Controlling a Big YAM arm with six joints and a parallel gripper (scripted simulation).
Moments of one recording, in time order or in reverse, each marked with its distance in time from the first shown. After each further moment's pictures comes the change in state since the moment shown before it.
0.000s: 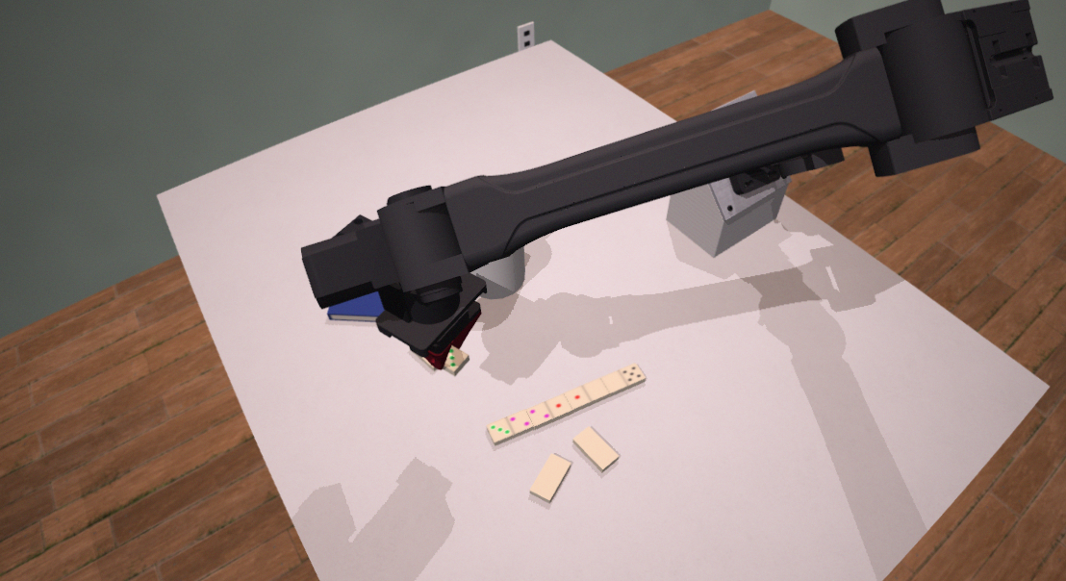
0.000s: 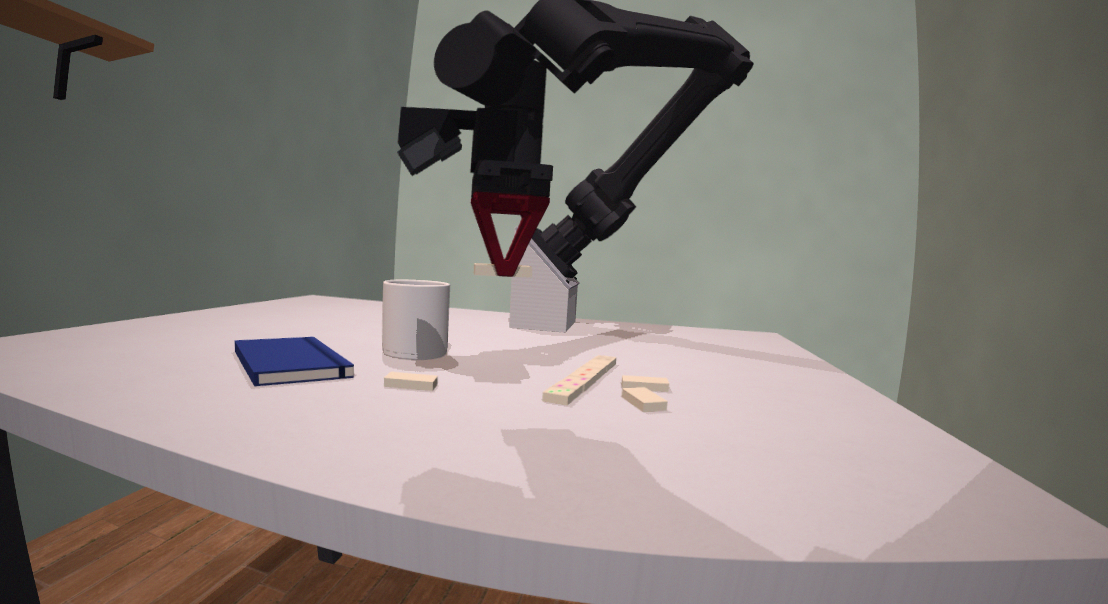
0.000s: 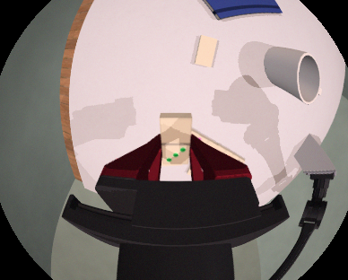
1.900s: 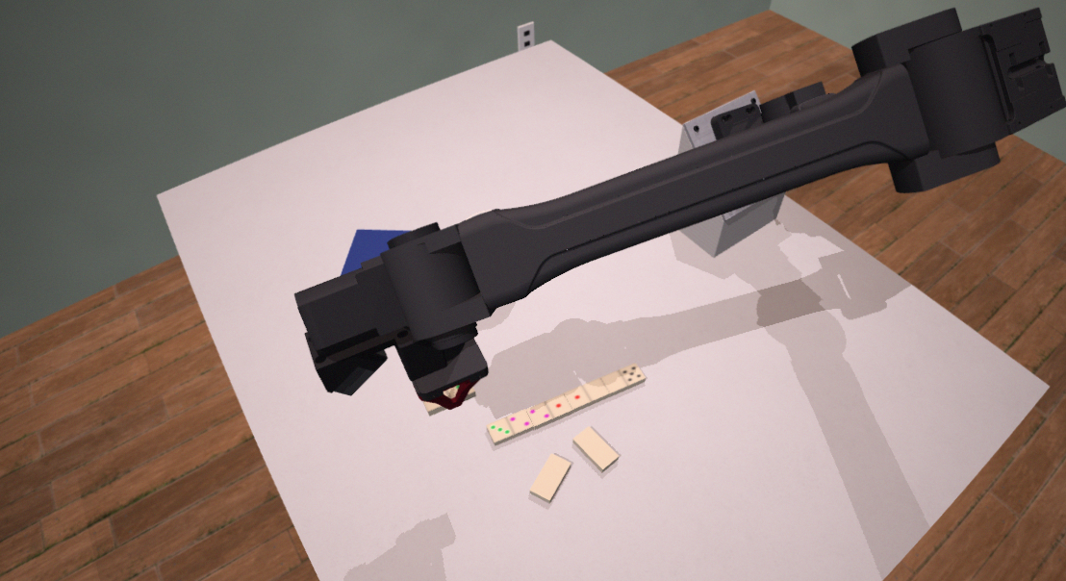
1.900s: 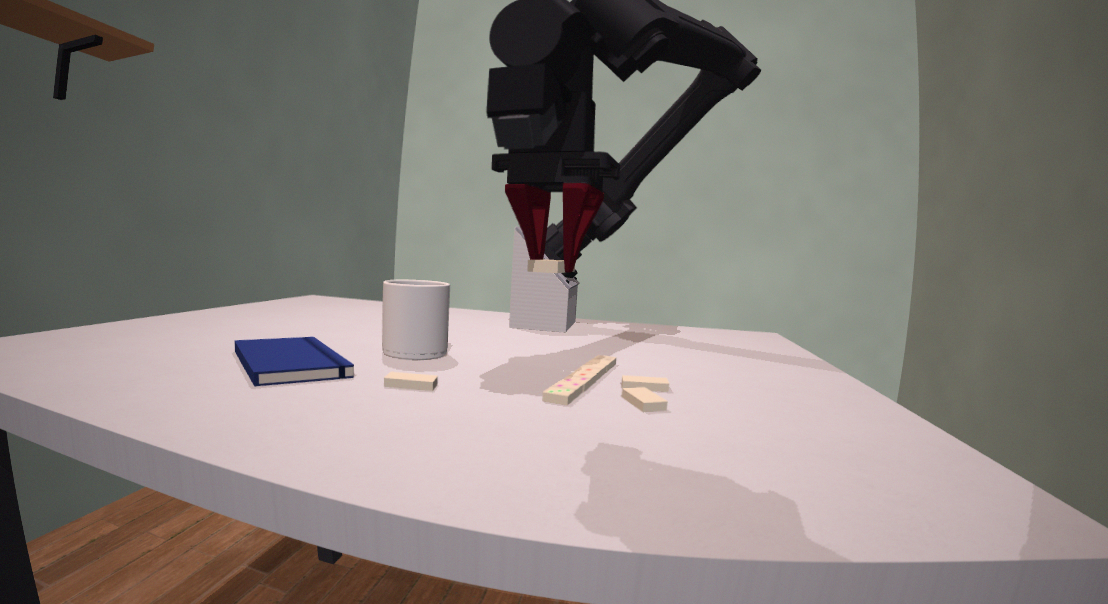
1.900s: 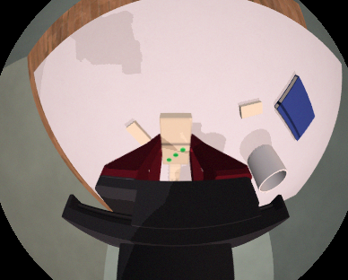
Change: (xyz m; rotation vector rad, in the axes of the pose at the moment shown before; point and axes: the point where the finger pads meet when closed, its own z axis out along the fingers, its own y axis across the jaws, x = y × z) arm 0.039 0.038 -0.008 -0.014 0.007 -1.059
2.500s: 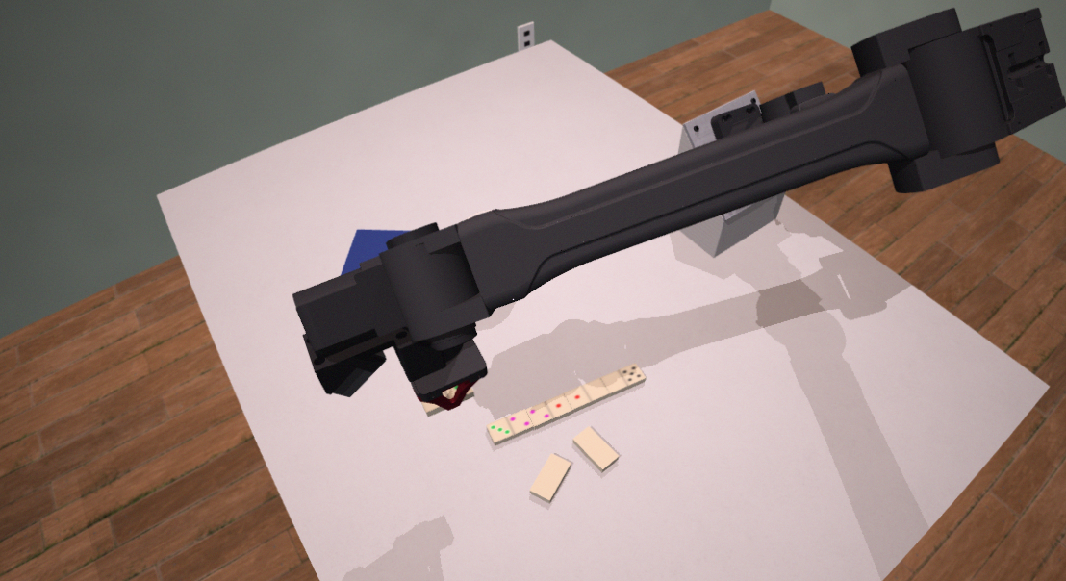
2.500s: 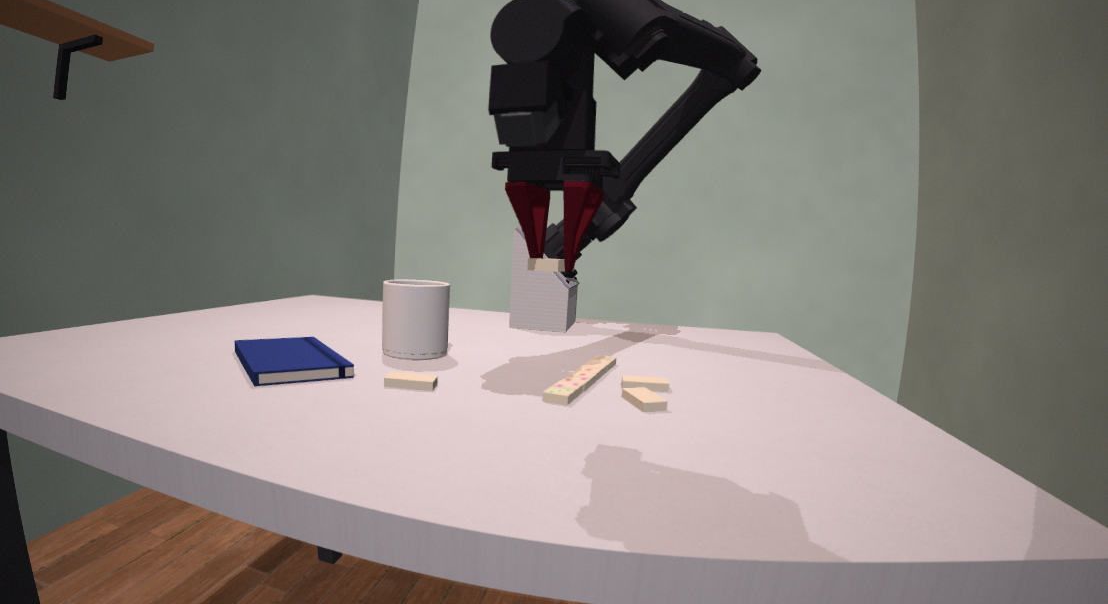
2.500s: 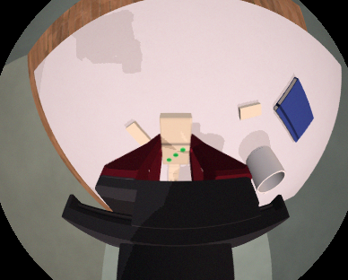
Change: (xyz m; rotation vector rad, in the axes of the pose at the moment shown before) arm -0.002 0.000 -0.001 0.004 -0.003 -0.014
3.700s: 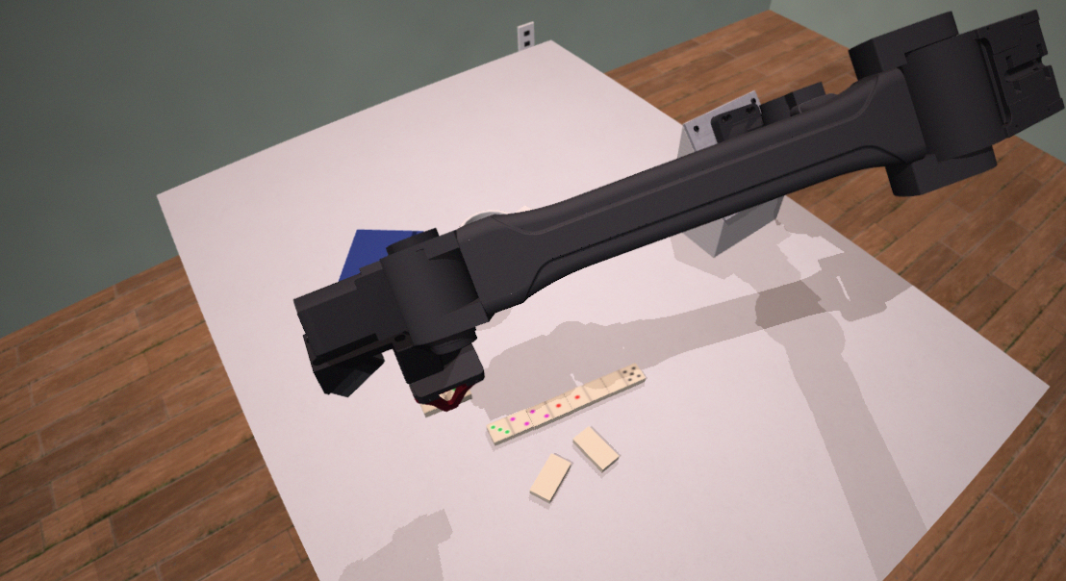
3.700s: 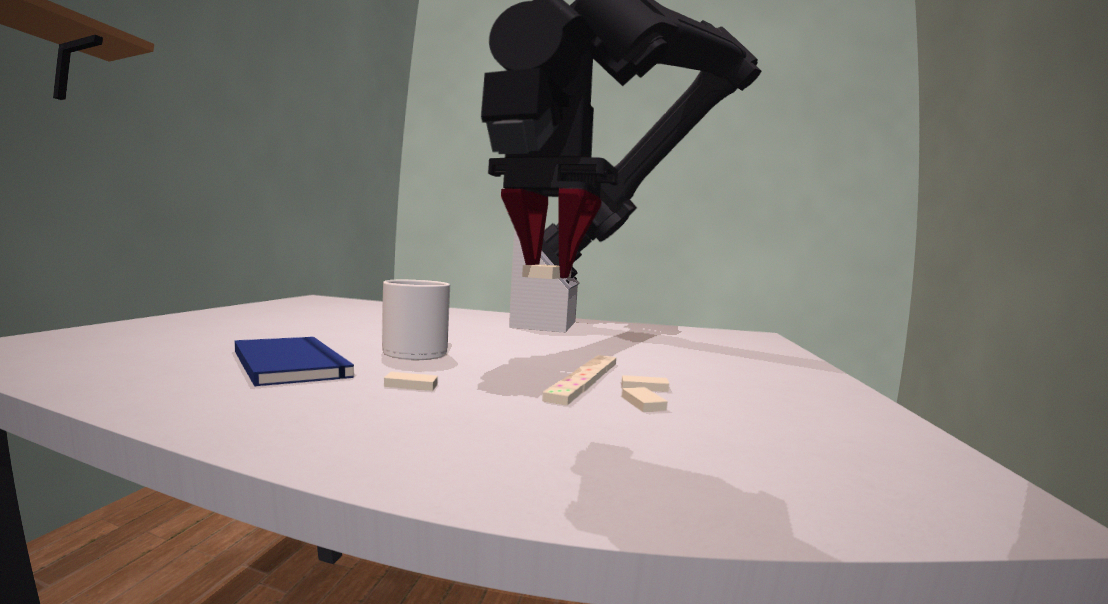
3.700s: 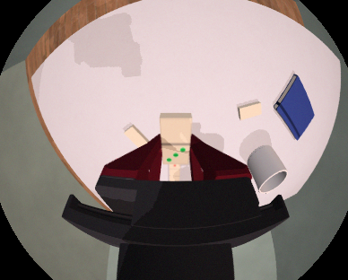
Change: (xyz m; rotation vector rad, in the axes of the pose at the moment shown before) arm -0.002 -0.003 0.006 0.011 -0.003 0.031
